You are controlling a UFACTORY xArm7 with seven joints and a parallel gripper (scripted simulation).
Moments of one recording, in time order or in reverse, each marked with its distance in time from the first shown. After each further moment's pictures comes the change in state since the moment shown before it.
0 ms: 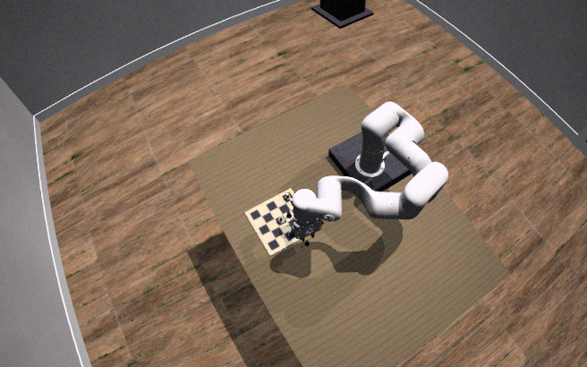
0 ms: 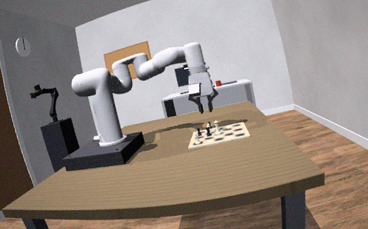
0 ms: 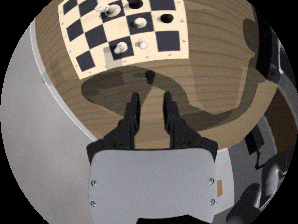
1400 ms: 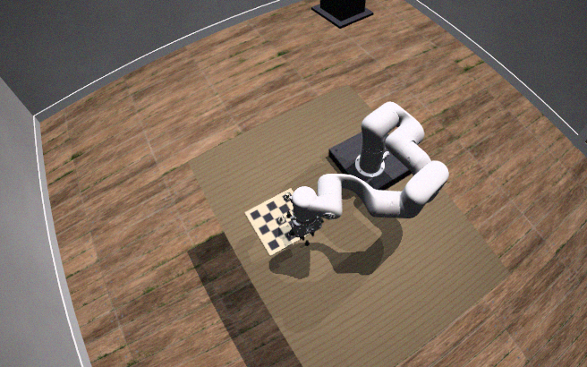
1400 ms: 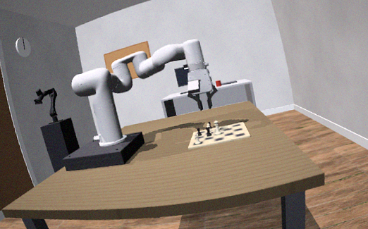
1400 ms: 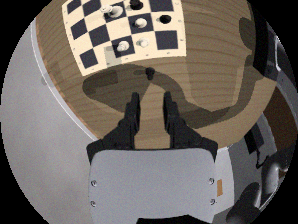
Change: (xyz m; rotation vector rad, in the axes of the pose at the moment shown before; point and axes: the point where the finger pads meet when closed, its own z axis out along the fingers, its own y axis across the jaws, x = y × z) arm 0.000 0.000 -0.014 0.000 0.000 0.000
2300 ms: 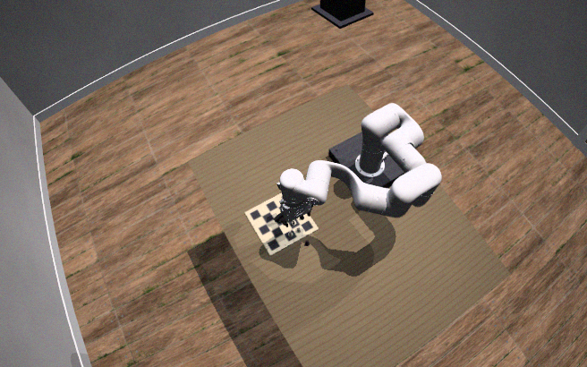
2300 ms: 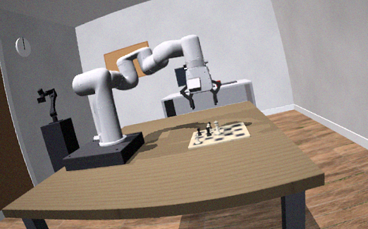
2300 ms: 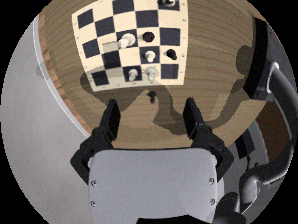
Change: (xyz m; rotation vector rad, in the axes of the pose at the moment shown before) arm 0.067 -0.010 -0.010 -0.003 -0.005 -0.089
